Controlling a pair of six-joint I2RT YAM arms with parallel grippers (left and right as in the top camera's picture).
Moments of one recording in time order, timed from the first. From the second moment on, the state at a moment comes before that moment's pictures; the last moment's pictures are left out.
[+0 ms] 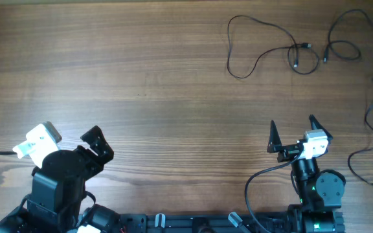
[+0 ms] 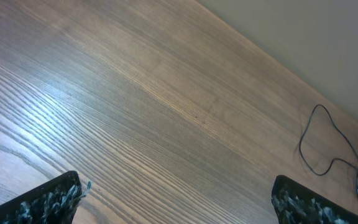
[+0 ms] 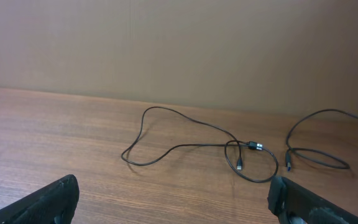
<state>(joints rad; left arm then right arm) -0.43 0.62 1.12 -1.24 -0.47 -0.86 0.01 0.02 0.01 0.00 -0.11 -0.06</state>
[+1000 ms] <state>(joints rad) -0.29 0.55 1.12 -1.24 -0.47 -0.86 0.01 0.02 0.01 0.00 -0.11 -0.06</state>
